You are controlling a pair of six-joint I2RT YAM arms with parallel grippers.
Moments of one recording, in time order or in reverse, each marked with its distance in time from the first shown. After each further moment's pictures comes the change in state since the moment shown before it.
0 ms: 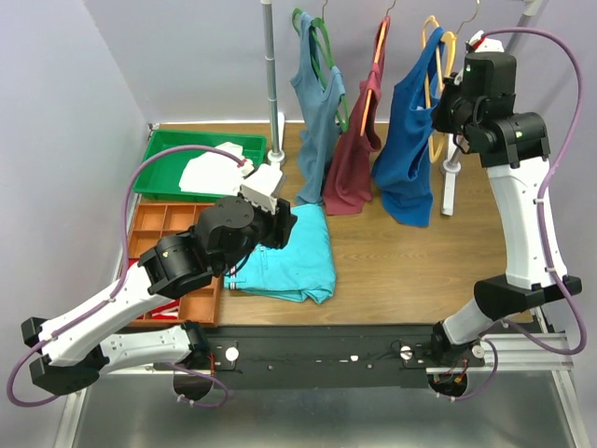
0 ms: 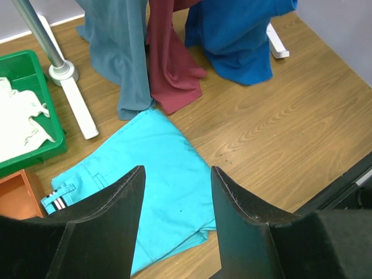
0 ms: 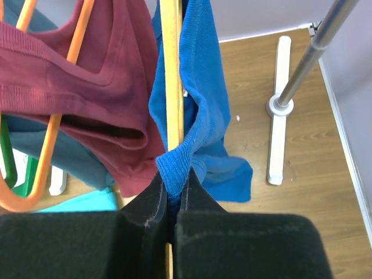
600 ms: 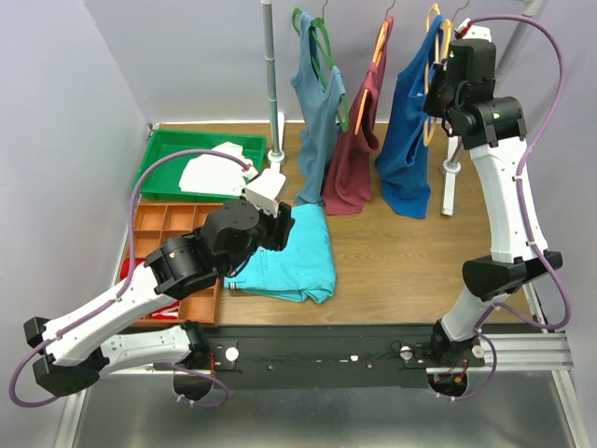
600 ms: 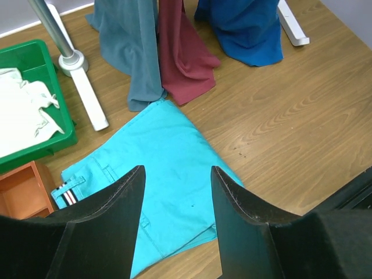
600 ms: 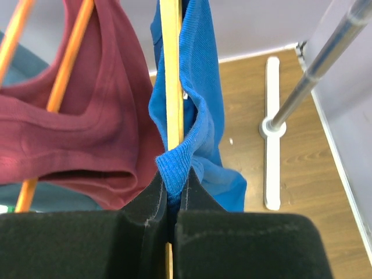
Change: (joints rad) left arm 0.013 -0.004 -0.056 0.011 -0.019 0.023; right arm -0.001 0.150 0.101 0.069 0.073 -0.021
